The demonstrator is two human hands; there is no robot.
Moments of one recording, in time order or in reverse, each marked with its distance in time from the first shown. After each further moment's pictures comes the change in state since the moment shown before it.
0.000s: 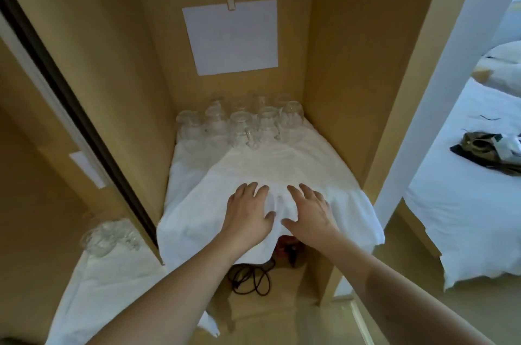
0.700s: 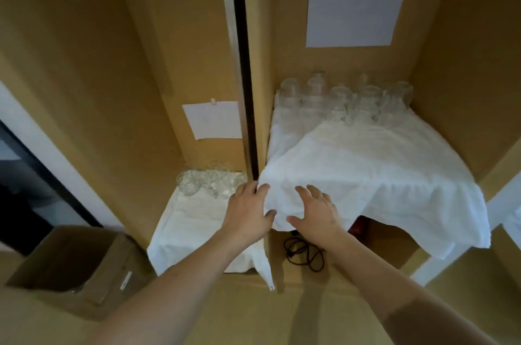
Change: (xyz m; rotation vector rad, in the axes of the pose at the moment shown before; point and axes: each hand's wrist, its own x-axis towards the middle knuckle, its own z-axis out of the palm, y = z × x) left_hand -0.179 -0.149 -0.043 0.004 0.042 -0.297; right_hand -0.064 -0.175 0.097 0.030 -0.140 -0.198
